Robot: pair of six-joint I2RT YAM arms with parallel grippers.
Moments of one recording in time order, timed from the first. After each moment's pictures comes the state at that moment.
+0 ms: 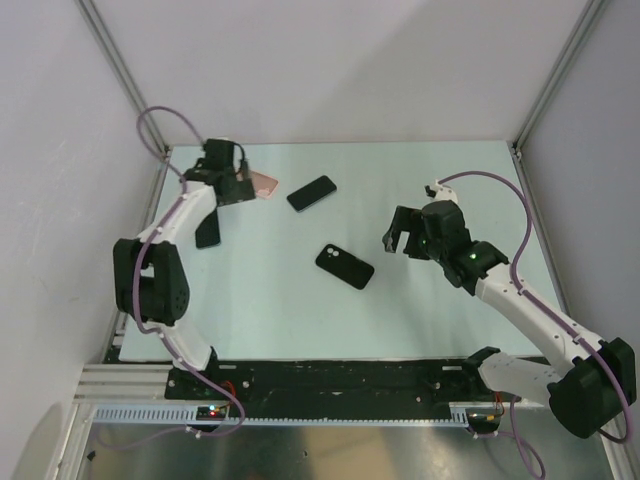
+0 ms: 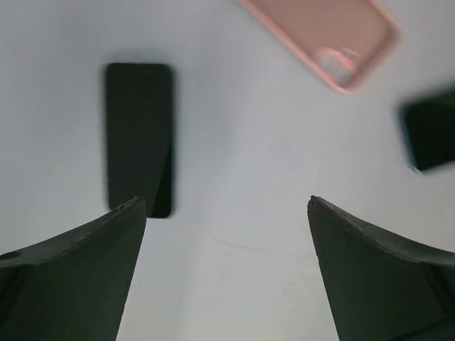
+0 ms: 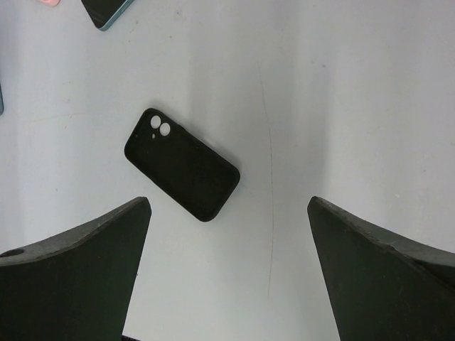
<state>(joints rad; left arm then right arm) -0.20 1.73 1.41 -0.56 -0.24 -0.28 0.53 1.11 0.89 -0.41 0.16 0.57</state>
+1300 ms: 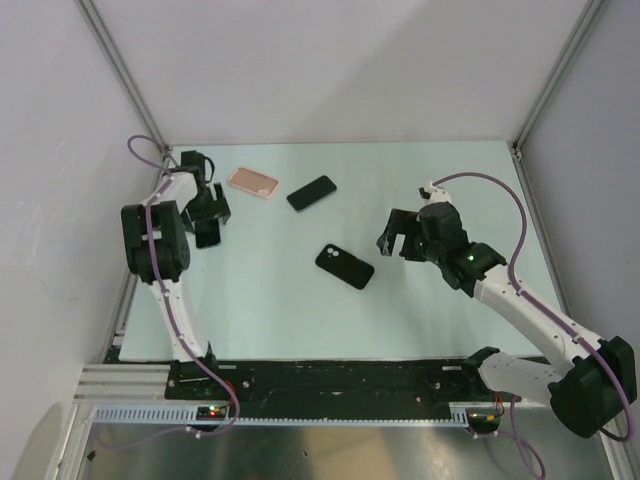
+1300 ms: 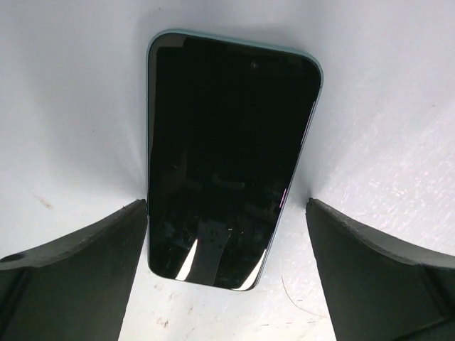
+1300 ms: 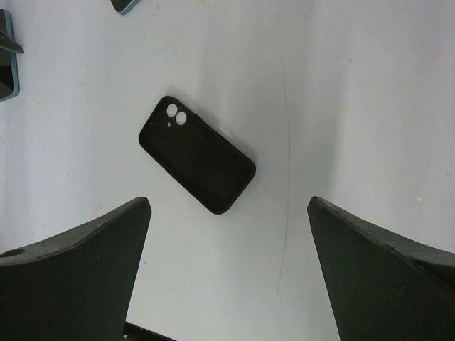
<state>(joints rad) 0.12 2.12 1.60 -0.72 -0.15 -0.25 0.55 1.11 0.88 -0.39 0.11 0.56</state>
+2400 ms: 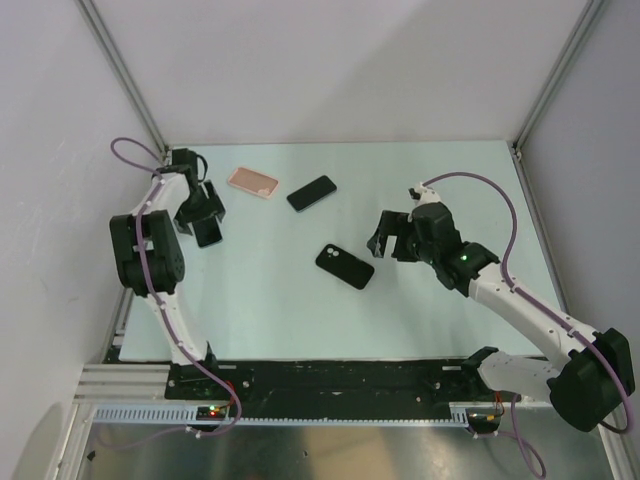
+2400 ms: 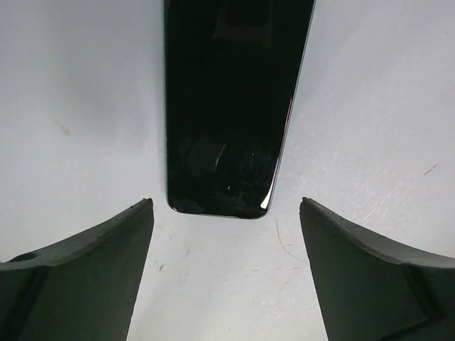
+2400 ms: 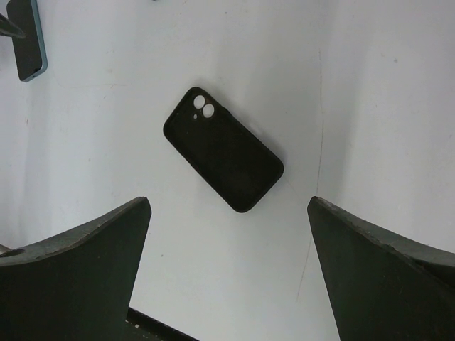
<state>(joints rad) 0.12 1.98 1.52 -0.78 -0.13 -0.37 0.59 1.14 0.88 -0.34 0.06 0.57</state>
